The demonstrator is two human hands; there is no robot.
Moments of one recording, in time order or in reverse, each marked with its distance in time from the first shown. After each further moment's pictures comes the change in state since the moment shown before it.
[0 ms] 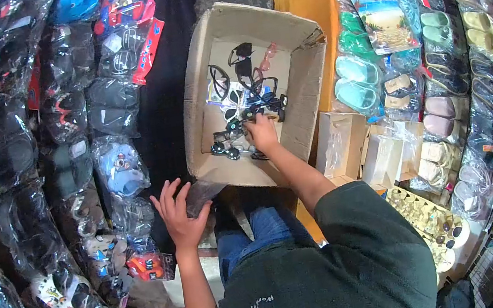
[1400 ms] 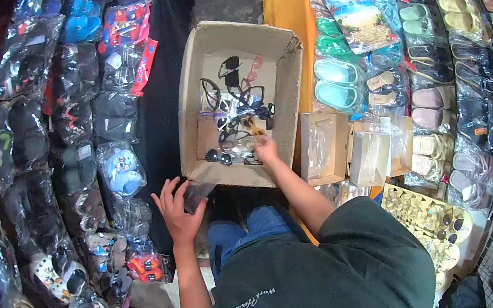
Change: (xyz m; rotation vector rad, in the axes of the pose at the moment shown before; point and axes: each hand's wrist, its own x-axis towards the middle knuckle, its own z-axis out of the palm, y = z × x) left_hand -0.014 0.033 0.001 0.006 0.032 0.043; right_hand -0.056 0.017 0.012 1.238 0.142 0.763
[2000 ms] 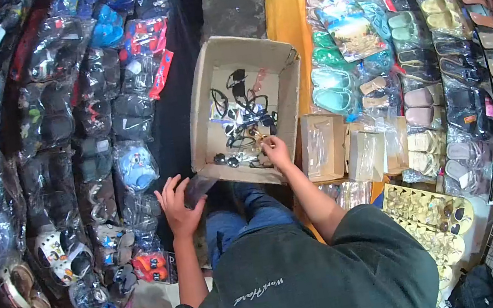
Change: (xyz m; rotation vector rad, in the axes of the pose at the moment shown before) left_hand -0.024 -0.014 -0.032 0.010 0.062 0.036; right_hand -0.056 -0.068 -0.036 -0.401 -0.052 -0.261
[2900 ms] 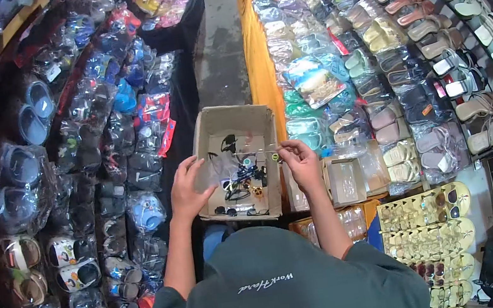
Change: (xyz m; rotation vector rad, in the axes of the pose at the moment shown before) left_hand 0.082 0.108 -0.061 -0.227 0.121 0.457; right_hand -0.131 -0.207 -0.182 0.704 0.112 -0.479
